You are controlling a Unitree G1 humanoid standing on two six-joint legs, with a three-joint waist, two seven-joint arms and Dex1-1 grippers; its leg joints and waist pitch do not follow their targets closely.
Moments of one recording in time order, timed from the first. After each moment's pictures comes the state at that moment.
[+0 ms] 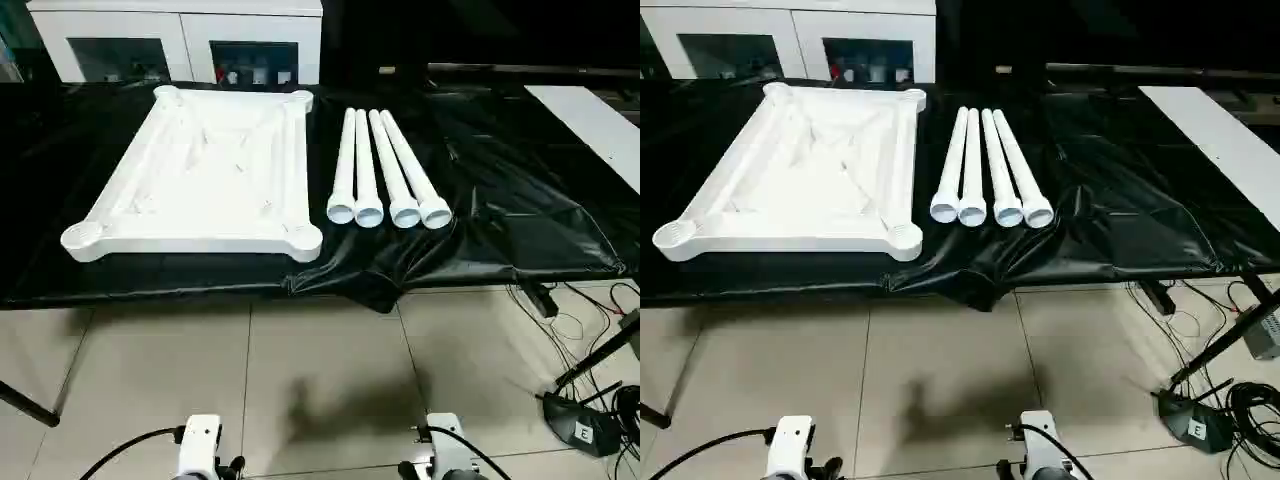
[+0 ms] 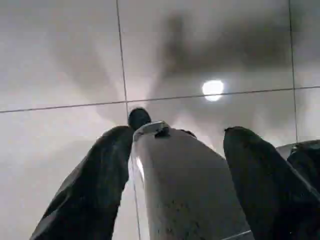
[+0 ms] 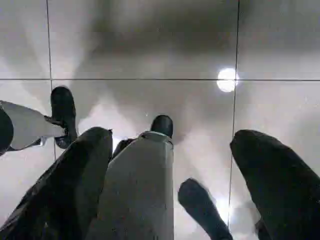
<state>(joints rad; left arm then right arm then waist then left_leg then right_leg) -0.05 0.10 0.06 1.03 -0.04 0.11 -0.20 -0.13 -0.06 -0.01 1.12 0.00 0.16 0.13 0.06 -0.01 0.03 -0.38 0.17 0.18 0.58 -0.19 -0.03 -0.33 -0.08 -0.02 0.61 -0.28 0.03</state>
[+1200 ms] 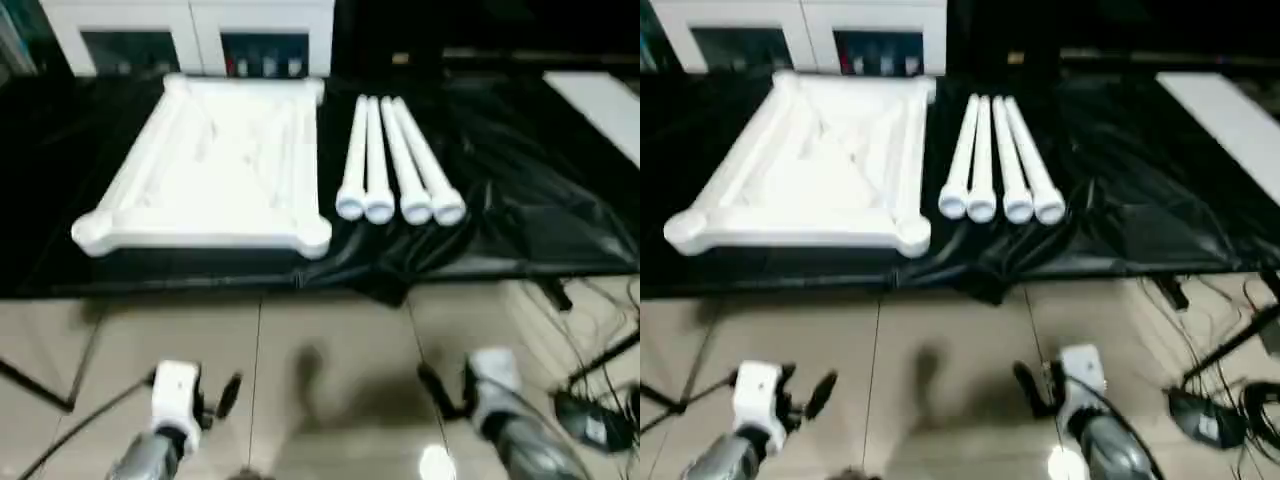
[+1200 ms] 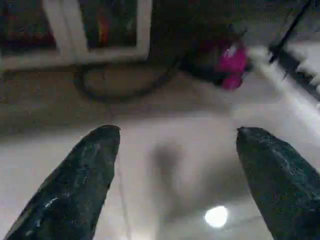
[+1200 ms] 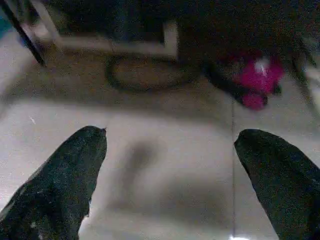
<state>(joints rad) 0.20 0.16 0.05 0.26 -0.15 -0.09 -0.37 0.18 -0.21 -0.02 0.19 0.16 0.01 0.40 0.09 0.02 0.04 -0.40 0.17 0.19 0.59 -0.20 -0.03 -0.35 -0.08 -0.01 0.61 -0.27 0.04</state>
